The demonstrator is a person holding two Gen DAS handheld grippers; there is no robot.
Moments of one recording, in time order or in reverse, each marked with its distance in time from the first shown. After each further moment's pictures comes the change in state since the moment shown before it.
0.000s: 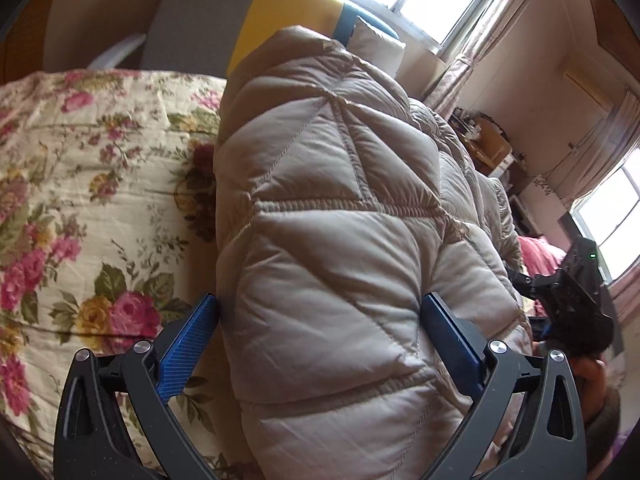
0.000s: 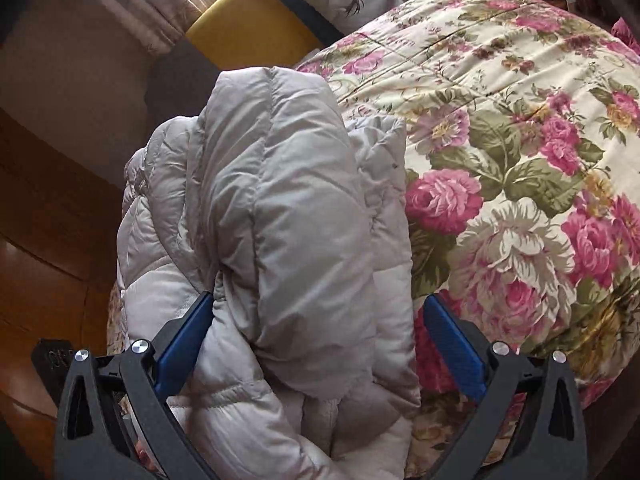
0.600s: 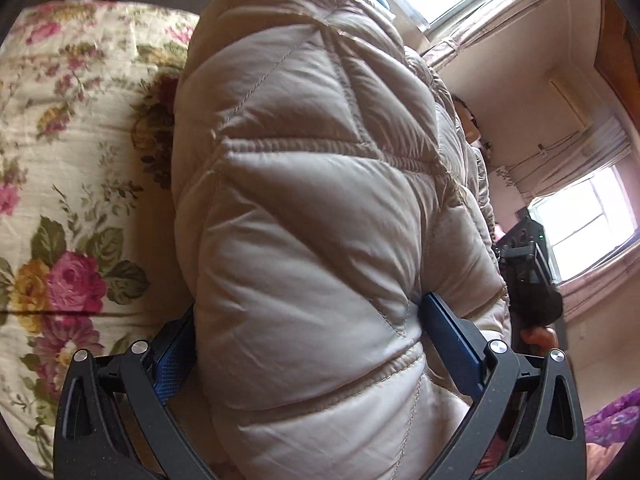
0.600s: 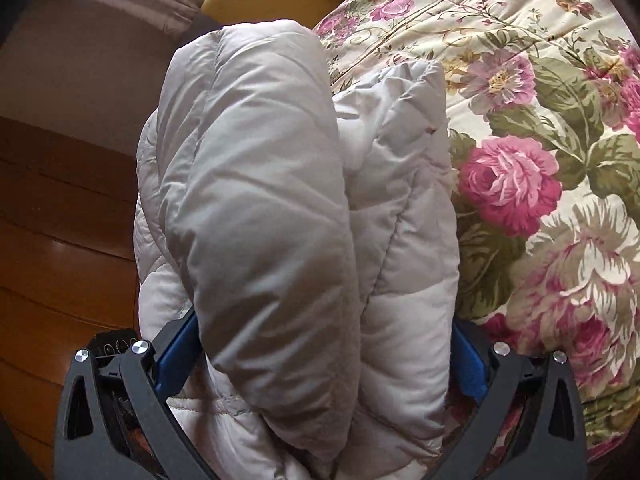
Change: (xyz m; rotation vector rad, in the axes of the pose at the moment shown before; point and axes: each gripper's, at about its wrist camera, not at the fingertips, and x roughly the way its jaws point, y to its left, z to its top) left arm 0.032 0.011 -0.010 -0.107 0.163 -0.205; right arm 0.042 -0.016 0.024 0.027 0.157 0.202
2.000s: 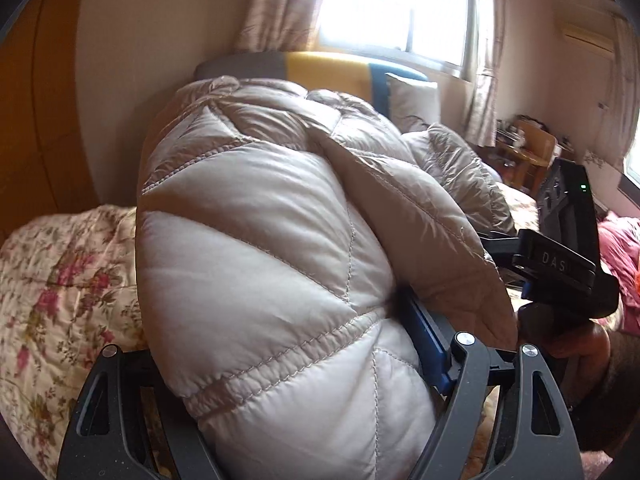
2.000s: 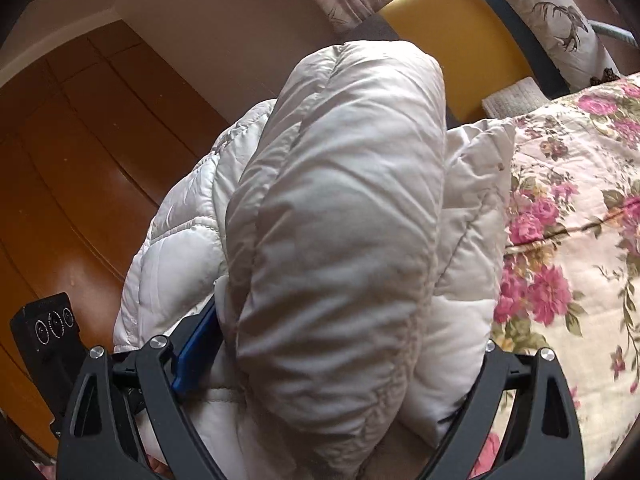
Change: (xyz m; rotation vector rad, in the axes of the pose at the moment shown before) left arm -0.102 0.026 0.057 0.334 -0.384 0.535; right arm 0.197 0.180 0.048 -0.471 -0.215 0.119
